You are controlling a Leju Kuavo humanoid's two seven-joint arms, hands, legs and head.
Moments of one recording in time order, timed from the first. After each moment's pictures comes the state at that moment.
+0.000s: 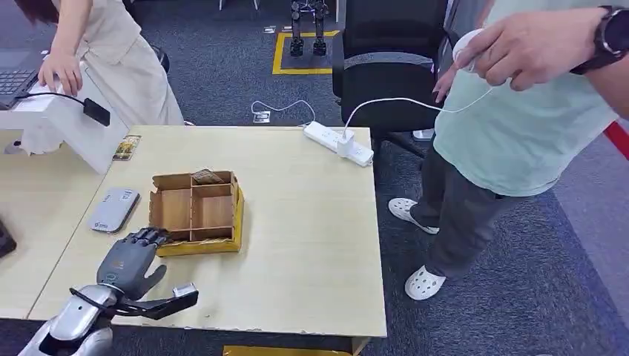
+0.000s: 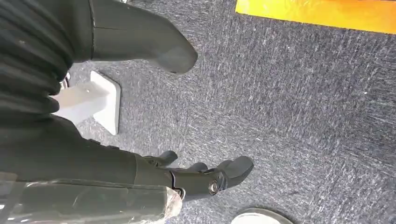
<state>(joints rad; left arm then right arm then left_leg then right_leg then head) 0.06 0.49 -0.25 -1.54 -1.07 0.07 0.03 -0.03 0.16 -0.69 -0.20 1.31 -0.37 -0.06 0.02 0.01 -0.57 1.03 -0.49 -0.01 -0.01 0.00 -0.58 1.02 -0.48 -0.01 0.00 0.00</state>
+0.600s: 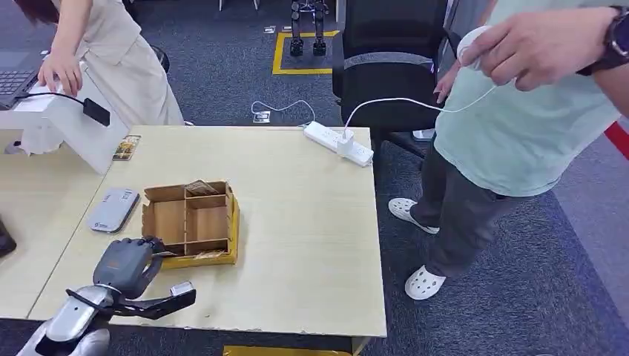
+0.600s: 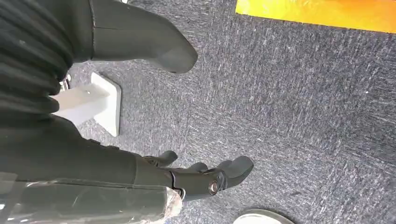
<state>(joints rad) 0.07 0.50 -0.25 -1.55 -1.02 0.06 0.02 -0.03 0.16 -0.70 -0.20 1.31 -0.37 -0.06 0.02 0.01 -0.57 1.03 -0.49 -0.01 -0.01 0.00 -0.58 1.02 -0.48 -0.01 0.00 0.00</state>
